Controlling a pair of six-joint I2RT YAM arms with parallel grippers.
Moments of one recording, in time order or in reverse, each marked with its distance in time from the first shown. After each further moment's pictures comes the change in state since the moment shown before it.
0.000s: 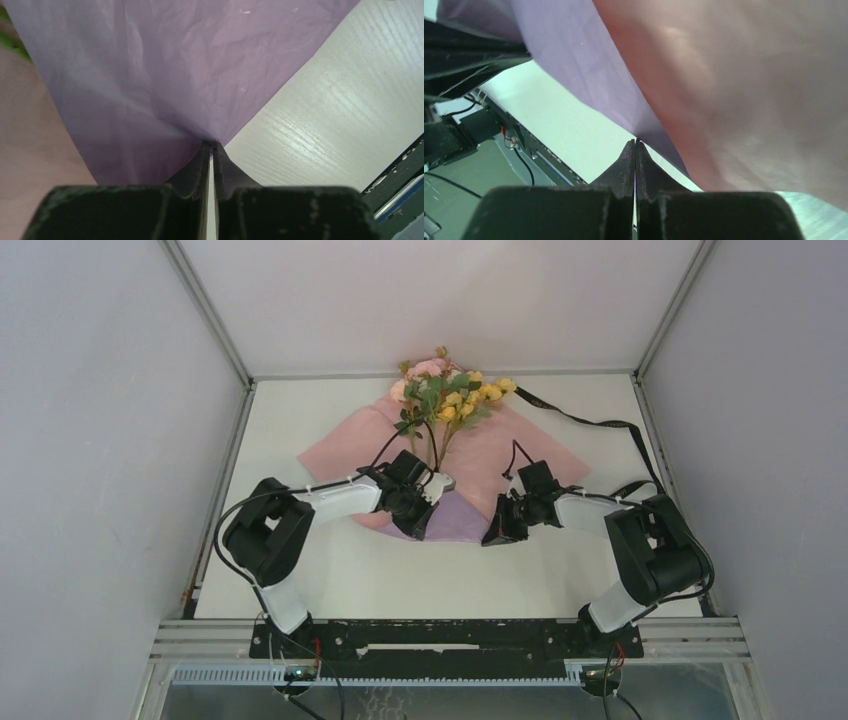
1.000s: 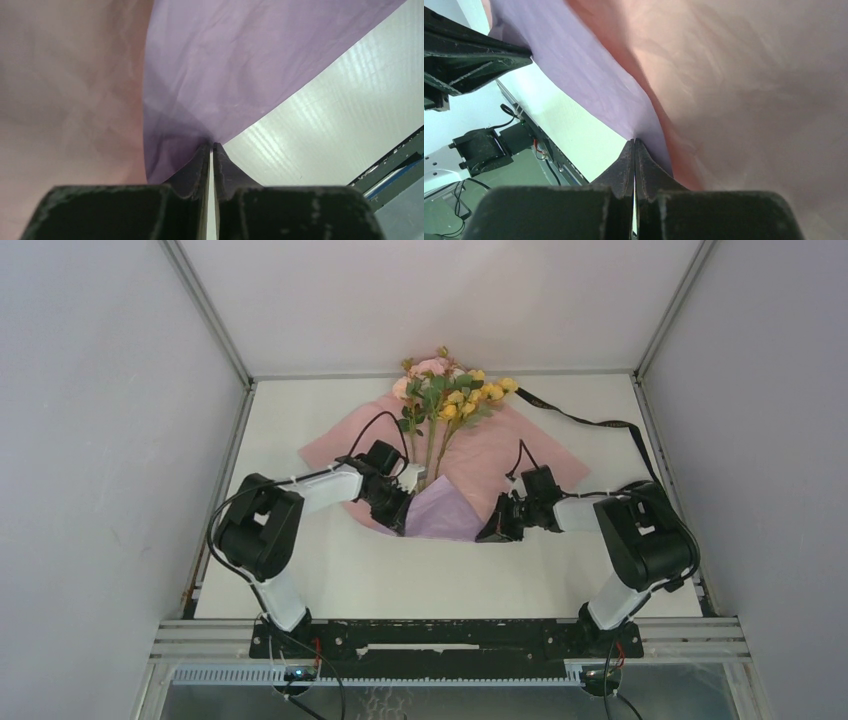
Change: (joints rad) left arm 0.165 0.002 0.000 -0.083 0.059 -0.075; right arm -0.022 0.084 -0.055 0.251 -0.077 0.143
